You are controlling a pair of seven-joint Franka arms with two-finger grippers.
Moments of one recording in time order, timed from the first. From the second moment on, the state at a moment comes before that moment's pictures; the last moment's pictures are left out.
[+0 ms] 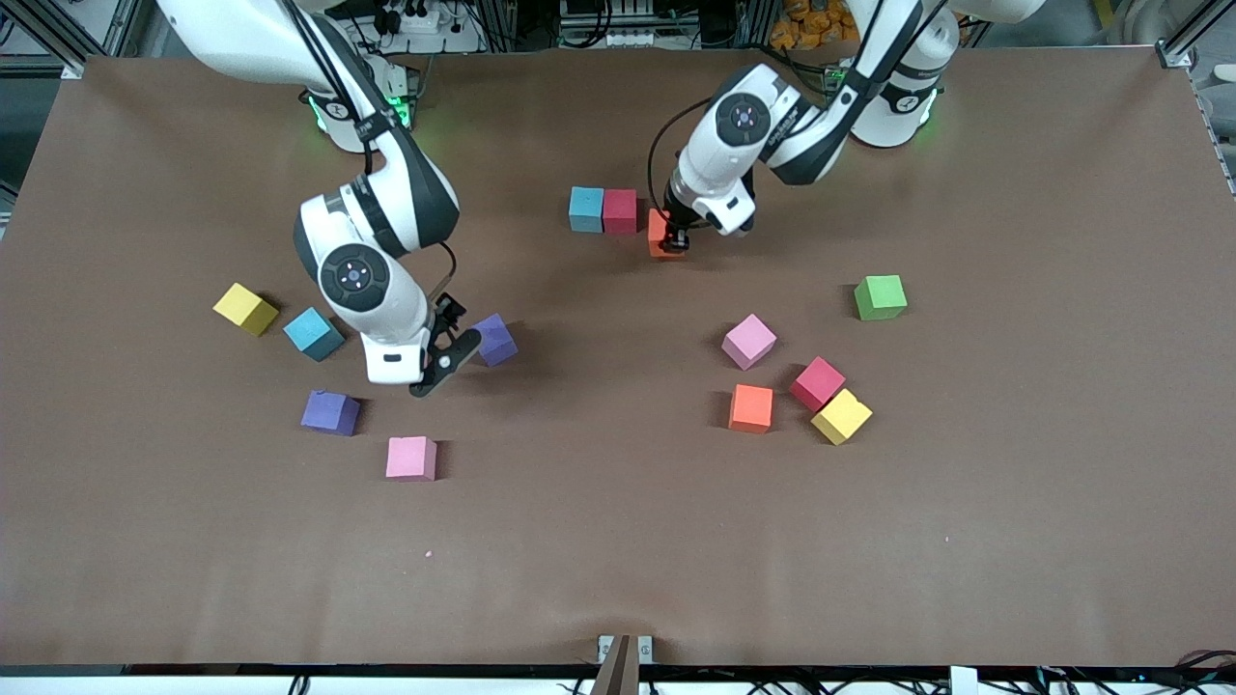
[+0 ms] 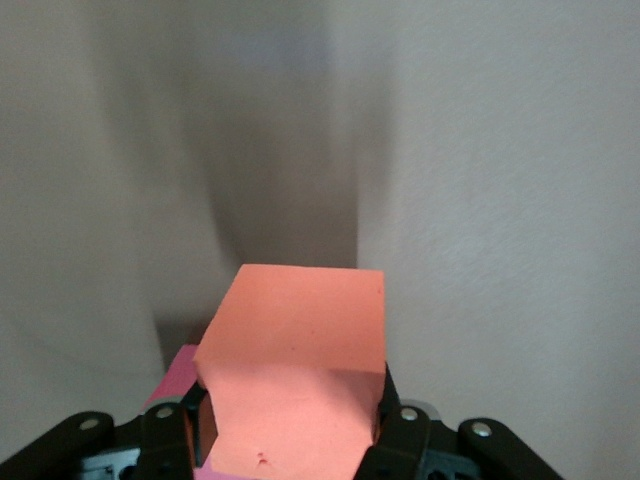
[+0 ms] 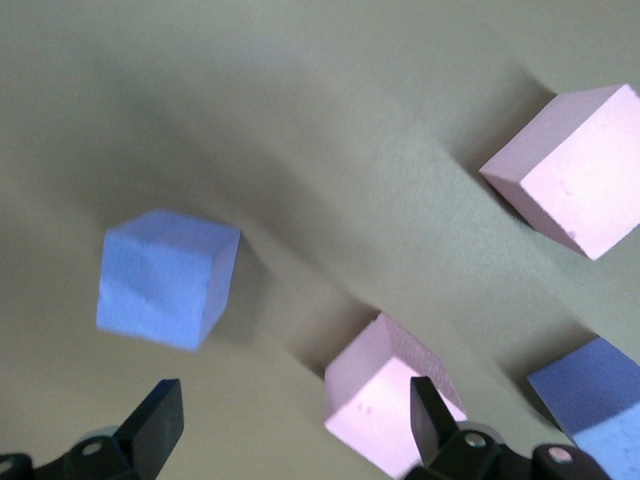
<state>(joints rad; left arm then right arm) -0.46 0.25 -0.50 -2.38 -0.29 2.73 -2.24 0.36 0.39 0.05 -1.90 -0.04 2.15 -0.32</state>
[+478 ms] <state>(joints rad) -0.46 0.25 -0.57 -2.47 -0.30 2.83 -2.30 0.38 0.44 0.07 -1.93 0.04 2.27 -0.20</state>
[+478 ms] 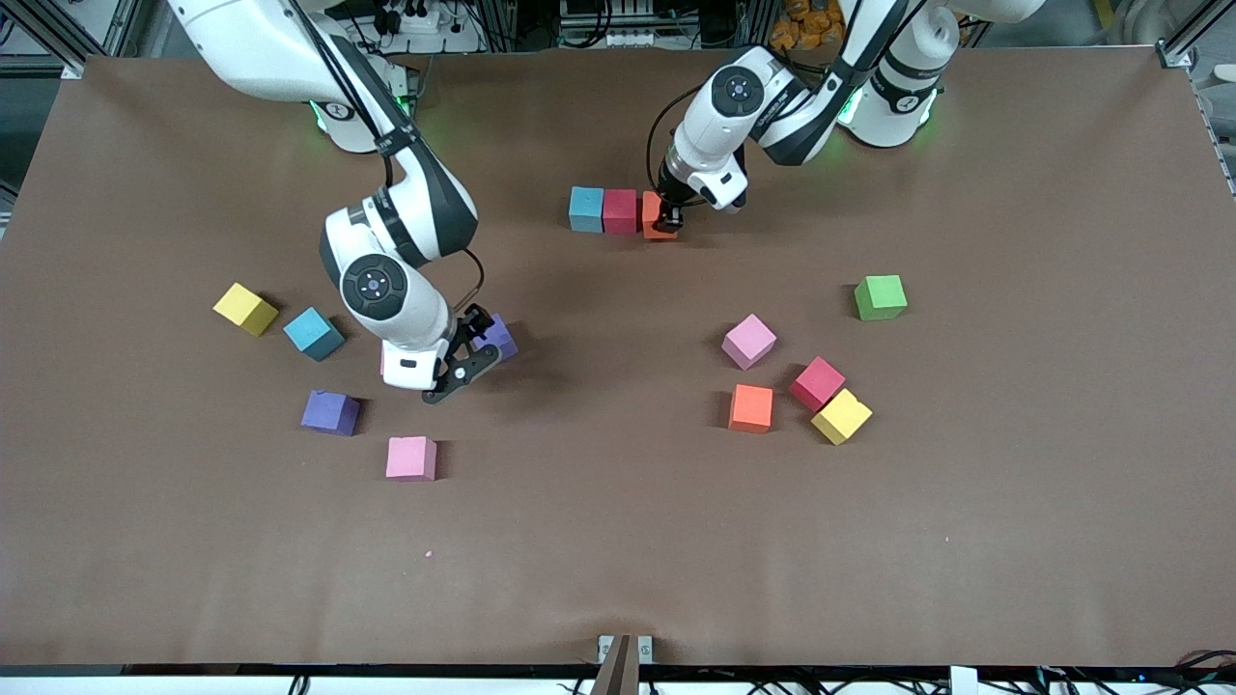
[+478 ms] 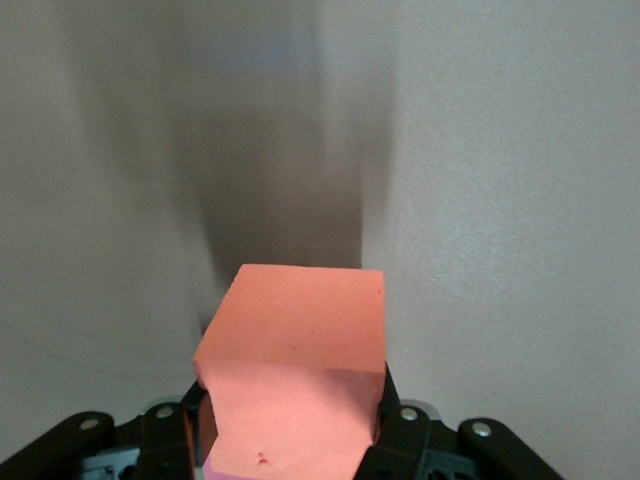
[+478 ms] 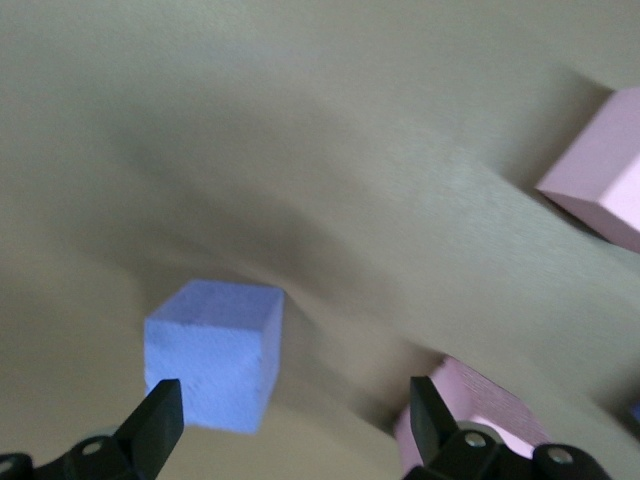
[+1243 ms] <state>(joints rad) -0.46 0.29 -0.58 -2.50 -0.30 2.92 -2.30 0.45 0.46 0.07 -2.03 0.12 2.42 -0.14</state>
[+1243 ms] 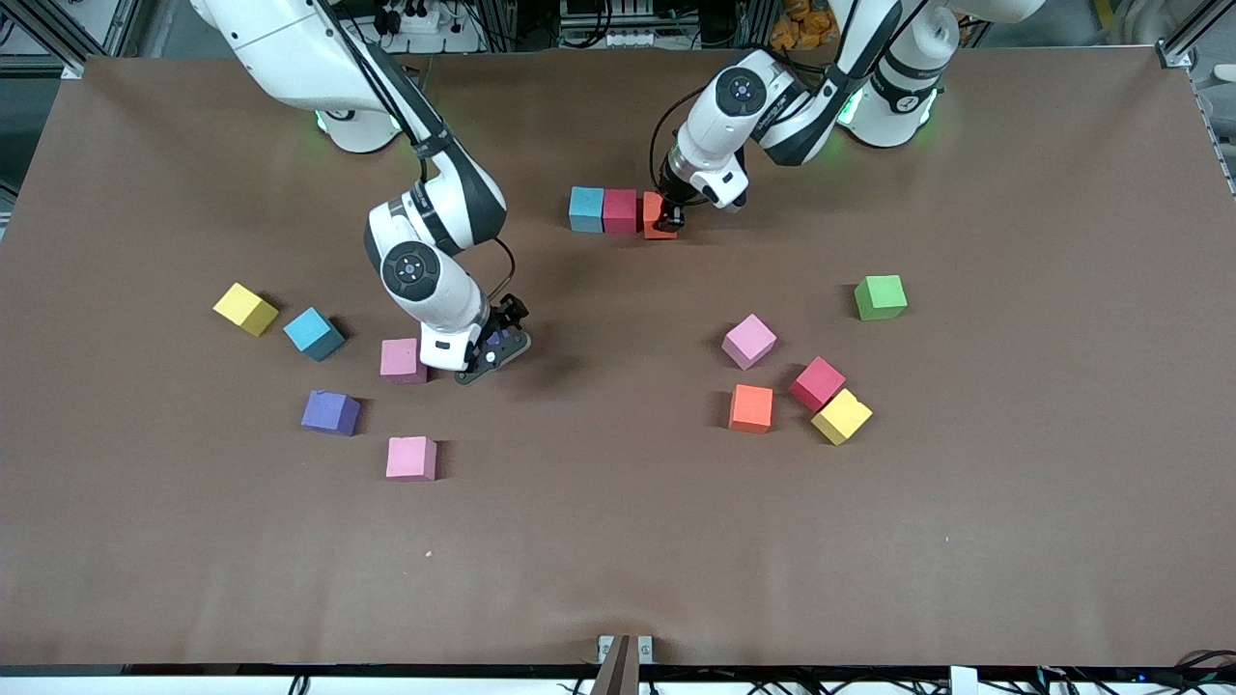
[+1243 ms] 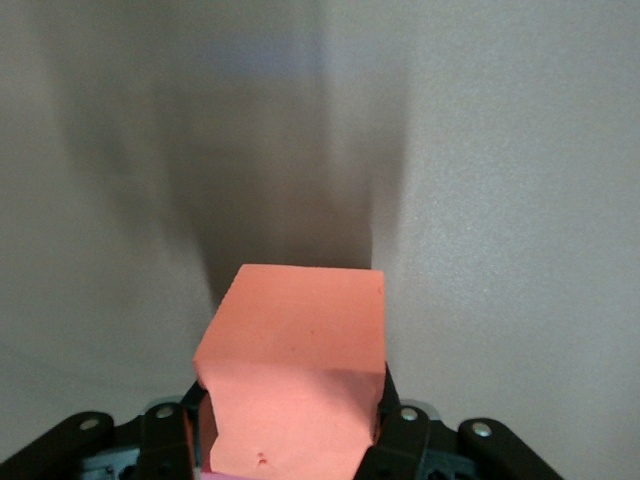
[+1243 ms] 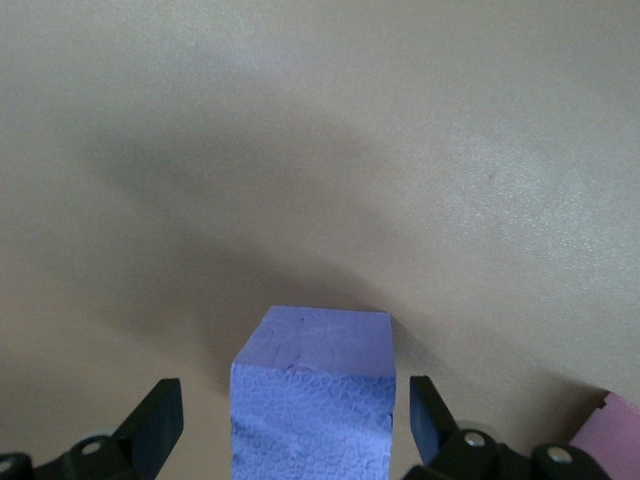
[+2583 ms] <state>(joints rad) -0.48 0.33 -0.59 -2.49 -0.30 2.97 -2.30 0.47 0.49 0.07 -2.05 0.12 2.48 -0.12</state>
